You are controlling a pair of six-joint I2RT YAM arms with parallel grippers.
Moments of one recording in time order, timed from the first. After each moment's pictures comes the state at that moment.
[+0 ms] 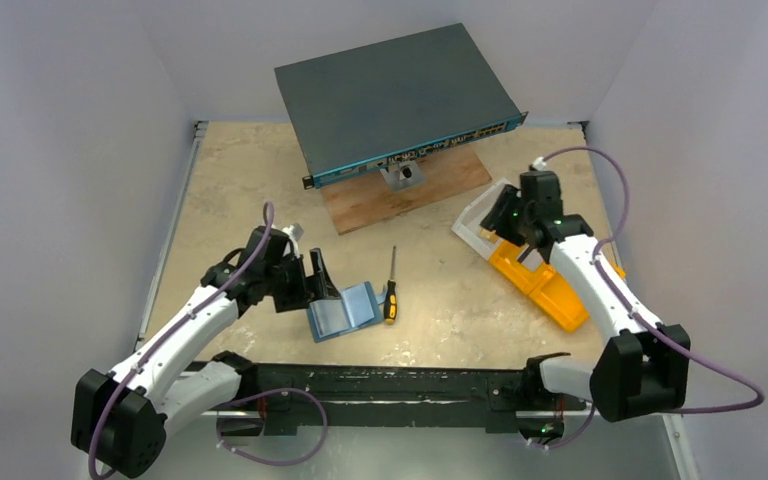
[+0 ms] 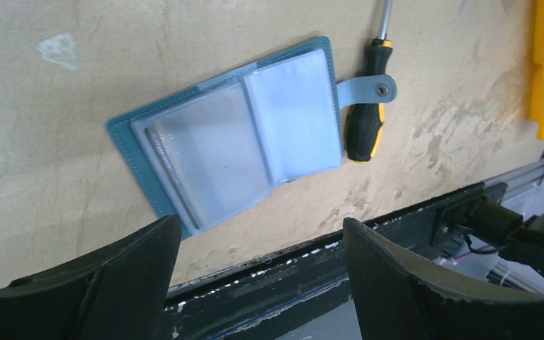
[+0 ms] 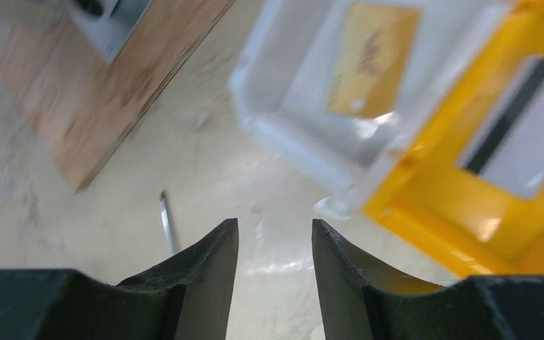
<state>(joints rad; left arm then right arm) -0.42 0.98 0.65 -0.64 0.30 -0.67 0.11 1.24 0.96 -0.51 0.02 0.61</state>
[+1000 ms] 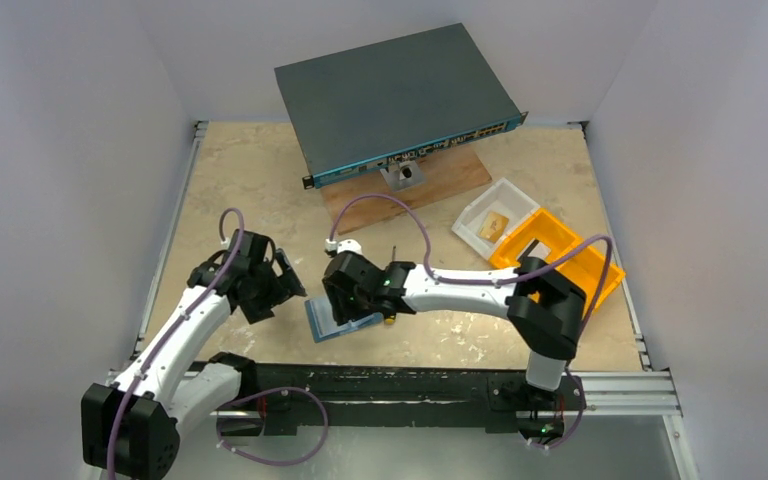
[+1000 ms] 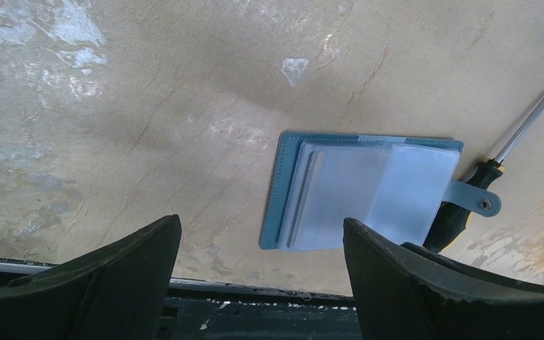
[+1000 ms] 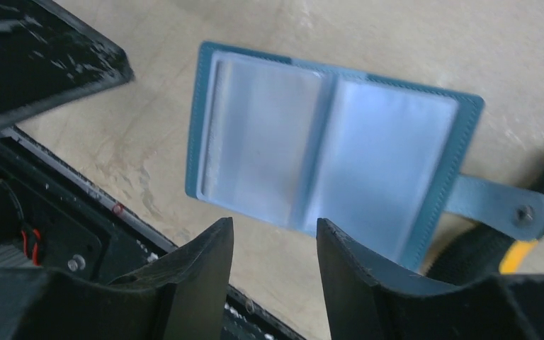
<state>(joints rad) -0.26 0.95 0.65 -0.84 0.03 -0.81 1.16 1.77 1.20 -0.38 0.13 0.70</state>
